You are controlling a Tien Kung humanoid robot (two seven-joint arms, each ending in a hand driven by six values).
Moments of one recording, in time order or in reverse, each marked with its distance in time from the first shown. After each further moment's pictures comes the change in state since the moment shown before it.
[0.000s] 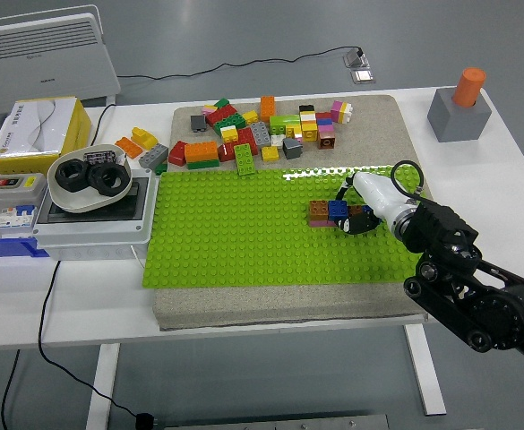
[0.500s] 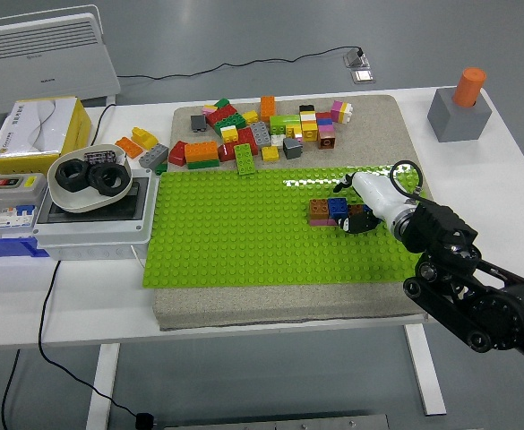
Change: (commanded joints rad) left arm 0.001 0.000 -0.002 0.000 0.000 -0.001 -0.001; right arm 0.001 -0.001 -0.003 0.001 -0.006 0.000 -0.001
